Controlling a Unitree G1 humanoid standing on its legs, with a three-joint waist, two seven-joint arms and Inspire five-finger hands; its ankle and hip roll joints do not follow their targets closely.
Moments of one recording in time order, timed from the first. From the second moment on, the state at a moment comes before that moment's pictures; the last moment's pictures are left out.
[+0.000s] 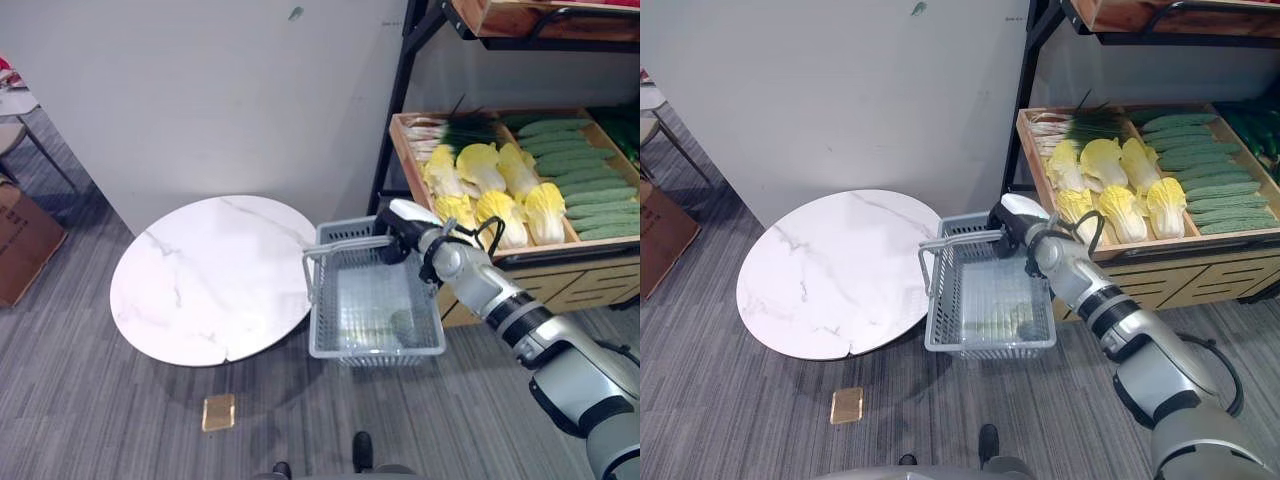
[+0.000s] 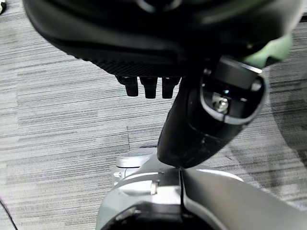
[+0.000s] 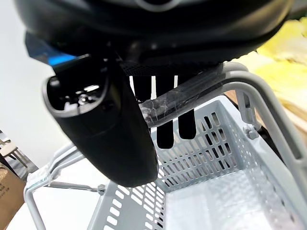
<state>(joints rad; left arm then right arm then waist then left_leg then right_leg) 0.02 0.21 -0.16 1.26 -0.18 0.19 0.06 -0.75 -0.58 0.70 0.55 -0.23 0.20 0.12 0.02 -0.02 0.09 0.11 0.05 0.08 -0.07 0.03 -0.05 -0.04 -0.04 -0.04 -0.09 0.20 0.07</state>
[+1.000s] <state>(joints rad) 0.00 0.23 -0.18 1.25 -0.11 0.19 0.06 -0.55 -0.49 0.60 0.61 -0.26 0.21 0.12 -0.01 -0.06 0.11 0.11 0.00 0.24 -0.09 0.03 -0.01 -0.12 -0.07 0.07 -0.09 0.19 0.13</state>
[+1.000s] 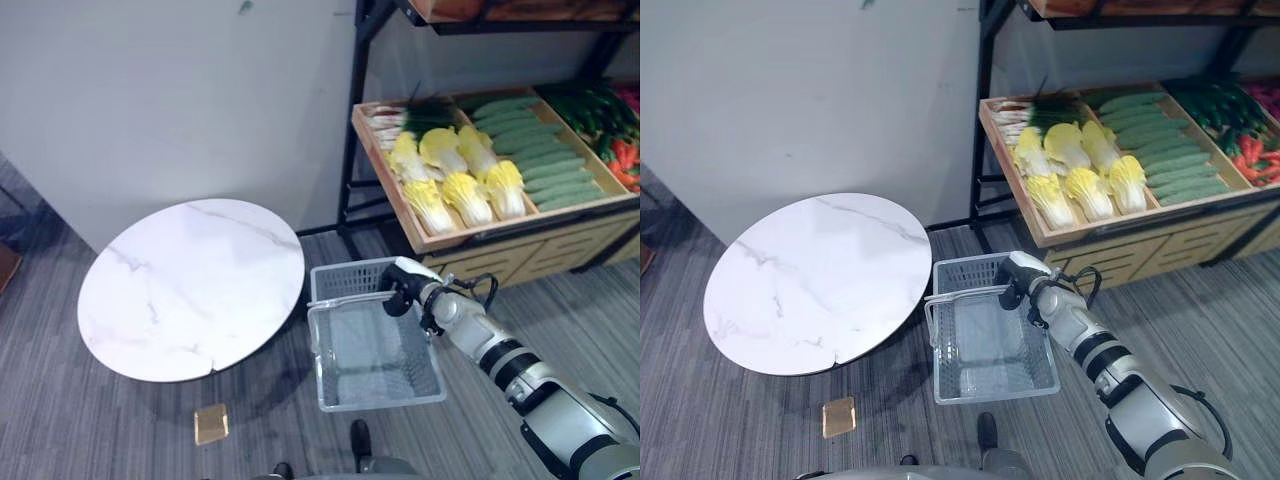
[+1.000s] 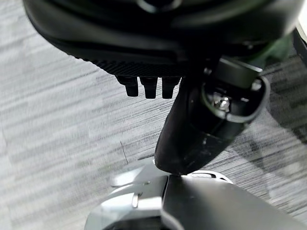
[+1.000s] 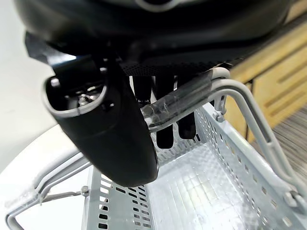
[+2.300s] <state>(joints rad) -0.14 0.14 -0.14 1.21 -0.06 0.19 0.05 -0.48 -0.57 0.55 0.51 -0.26 0.22 0.11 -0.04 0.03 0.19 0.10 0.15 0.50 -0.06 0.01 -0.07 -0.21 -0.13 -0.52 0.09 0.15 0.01</state>
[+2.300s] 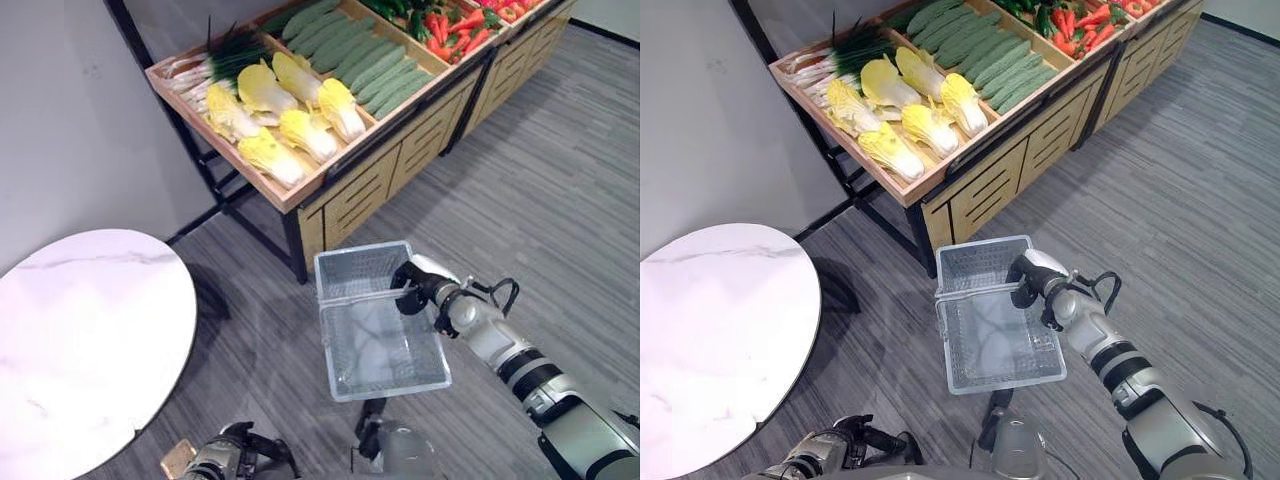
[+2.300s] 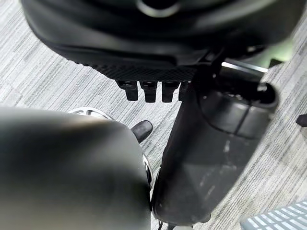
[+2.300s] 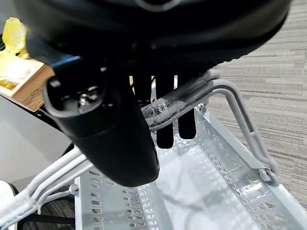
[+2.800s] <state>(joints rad) -0.19 0.18 -0.16 1.16 -0.16 0.17 0.08 -0.44 -0.52 0.56 0.51 -0.25 0.21 0.09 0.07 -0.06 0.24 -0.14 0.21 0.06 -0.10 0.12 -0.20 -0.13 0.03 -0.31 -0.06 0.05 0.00</state>
